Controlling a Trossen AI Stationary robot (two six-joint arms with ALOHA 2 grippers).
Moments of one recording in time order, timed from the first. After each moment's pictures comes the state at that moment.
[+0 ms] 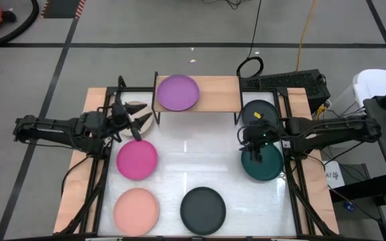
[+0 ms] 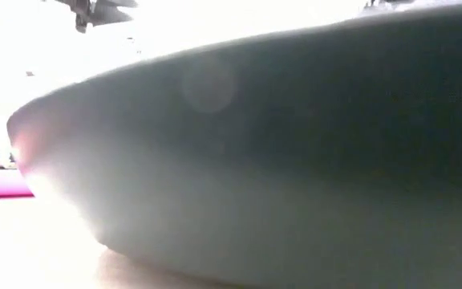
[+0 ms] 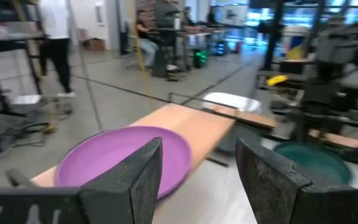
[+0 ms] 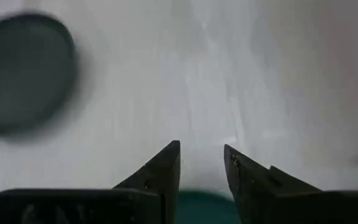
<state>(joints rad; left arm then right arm) -0.08 0.65 0.63 -0.03 -0.60 -0.08 -0.02 0.93 0.66 -0.62 -0.07 0.17</state>
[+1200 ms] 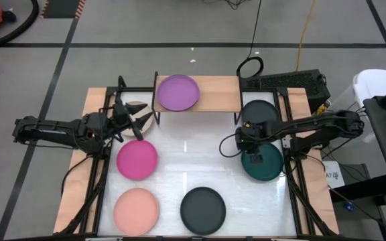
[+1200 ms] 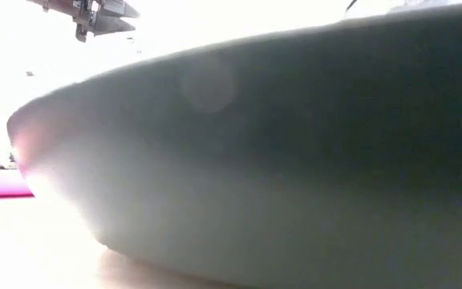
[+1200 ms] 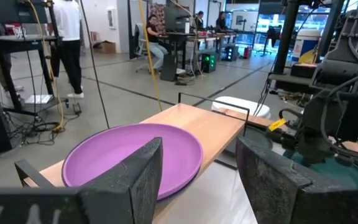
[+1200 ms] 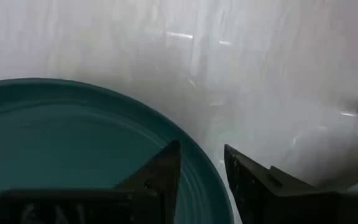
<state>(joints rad) -0.05 0.65 0.57 0.06 -0.61 -0.07 -0.08 1.30 0.66 -0.75 0.08 -0.23</state>
